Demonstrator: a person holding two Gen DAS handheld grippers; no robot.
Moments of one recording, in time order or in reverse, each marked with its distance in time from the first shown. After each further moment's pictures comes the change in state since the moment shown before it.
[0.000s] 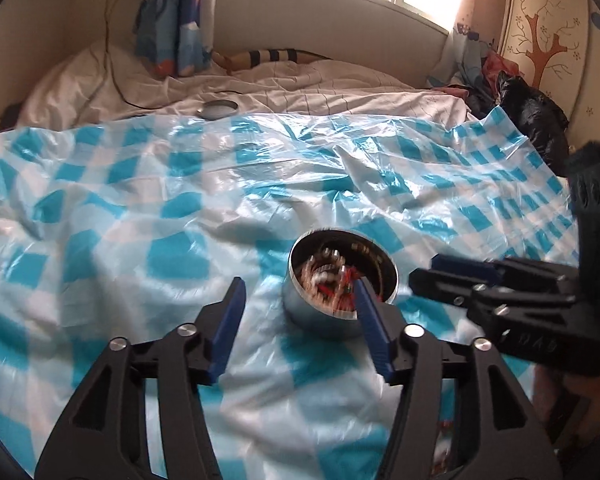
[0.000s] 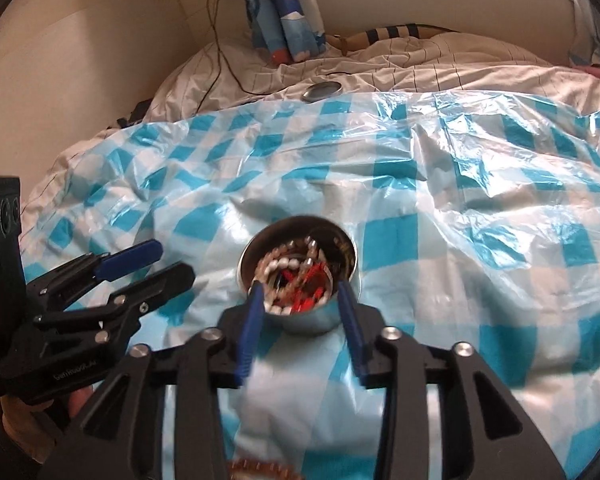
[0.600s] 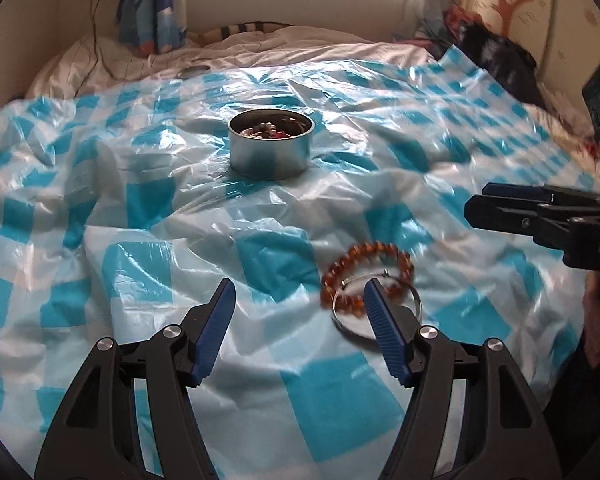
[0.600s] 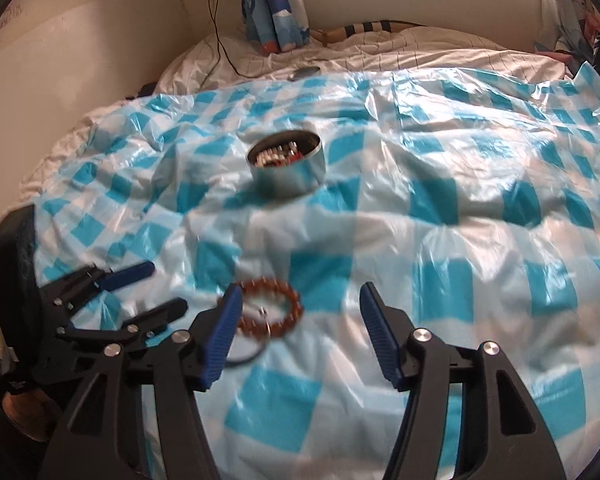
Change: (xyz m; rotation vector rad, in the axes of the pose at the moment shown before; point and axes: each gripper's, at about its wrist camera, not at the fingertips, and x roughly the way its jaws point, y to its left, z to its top) left arm -0.071 -0.060 -0.129 0.122 0.083 -0.007; right arm -0.102 0.001 -0.123 0.003 0.019 -0.070
